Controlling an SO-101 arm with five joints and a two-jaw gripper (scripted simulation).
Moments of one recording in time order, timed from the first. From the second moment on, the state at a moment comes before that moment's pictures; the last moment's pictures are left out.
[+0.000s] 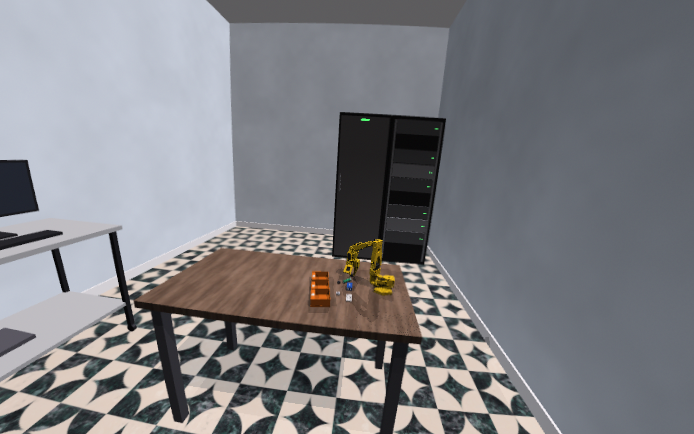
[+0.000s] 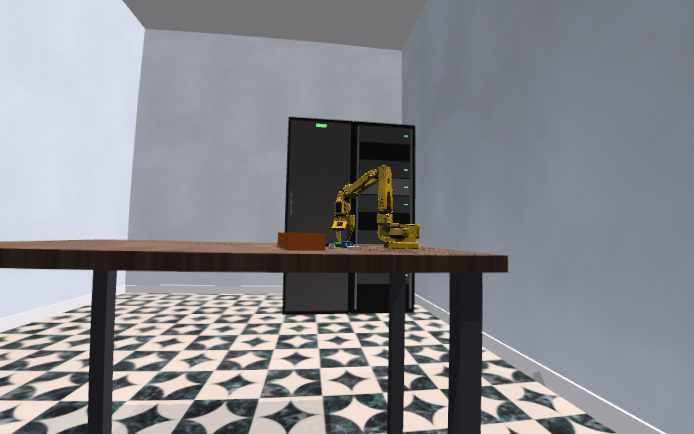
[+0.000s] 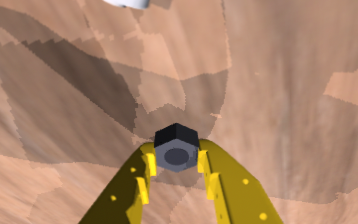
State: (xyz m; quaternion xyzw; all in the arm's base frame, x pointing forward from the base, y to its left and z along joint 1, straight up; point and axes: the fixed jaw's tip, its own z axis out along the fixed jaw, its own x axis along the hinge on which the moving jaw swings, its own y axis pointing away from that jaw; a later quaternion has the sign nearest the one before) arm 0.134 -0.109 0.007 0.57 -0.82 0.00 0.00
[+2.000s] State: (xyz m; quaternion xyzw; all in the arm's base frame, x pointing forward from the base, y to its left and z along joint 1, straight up) arm 0.134 -0.108 0.045 0.57 -0.82 -0.02 0.01
